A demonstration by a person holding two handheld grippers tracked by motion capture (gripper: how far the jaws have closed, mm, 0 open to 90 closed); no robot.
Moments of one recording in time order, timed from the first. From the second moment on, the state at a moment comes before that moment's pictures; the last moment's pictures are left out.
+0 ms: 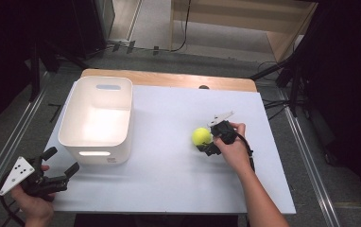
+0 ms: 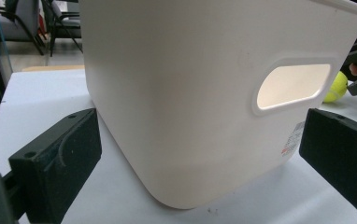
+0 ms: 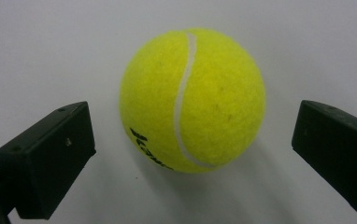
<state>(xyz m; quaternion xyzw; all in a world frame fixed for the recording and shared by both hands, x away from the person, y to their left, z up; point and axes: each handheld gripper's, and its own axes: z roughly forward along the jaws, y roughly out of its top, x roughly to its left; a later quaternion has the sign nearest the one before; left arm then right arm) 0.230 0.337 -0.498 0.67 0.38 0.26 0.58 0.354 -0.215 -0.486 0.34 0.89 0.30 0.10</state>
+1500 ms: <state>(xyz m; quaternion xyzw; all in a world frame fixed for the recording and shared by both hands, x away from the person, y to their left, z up) 0.231 0.337 -0.498 0.67 0.38 0.26 0.59 0.367 -0.201 -0.499 0.34 0.89 0.29 0.08</state>
